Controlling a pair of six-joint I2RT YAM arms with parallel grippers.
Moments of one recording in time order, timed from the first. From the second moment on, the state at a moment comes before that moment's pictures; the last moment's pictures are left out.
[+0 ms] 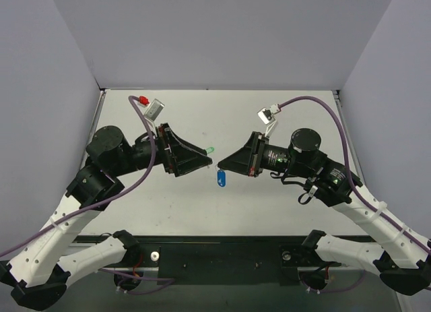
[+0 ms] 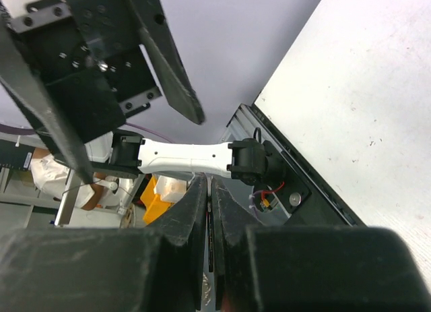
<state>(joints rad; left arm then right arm) -0.70 0.90 1.19 -0.25 0.54 -0.85 0.84 0.98 1.17 -0.31 -0.37 0.91</state>
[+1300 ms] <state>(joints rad) -0.64 1.05 1.25 -0.33 0.99 -0.65 0.85 1.02 1.20 -0.33 -0.57 0.84</state>
